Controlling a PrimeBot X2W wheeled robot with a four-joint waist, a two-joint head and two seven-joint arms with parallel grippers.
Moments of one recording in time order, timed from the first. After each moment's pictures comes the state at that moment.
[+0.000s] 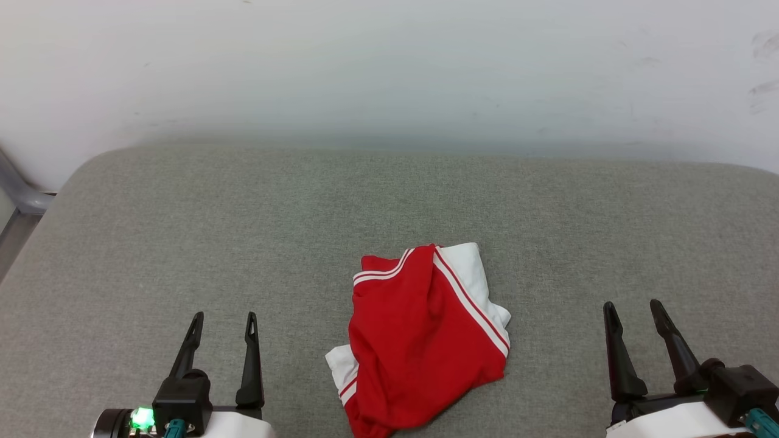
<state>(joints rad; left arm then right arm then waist) 0.08 0.11 -0.08 0.05 -0.05 0.10 -0.26 0.07 -0.05 -0.02 0.07 0.19 0.13 -0.26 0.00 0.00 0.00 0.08</state>
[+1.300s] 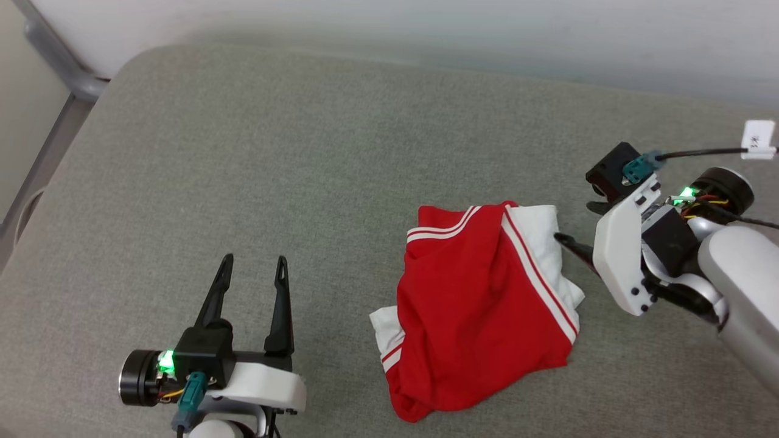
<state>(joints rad) -0.05 0.05 -0.11 0.04 -0.05 0.06 -0.26 -0.77 -0.59 0.80 0.30 0.65 0.13 0.53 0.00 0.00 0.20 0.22</state>
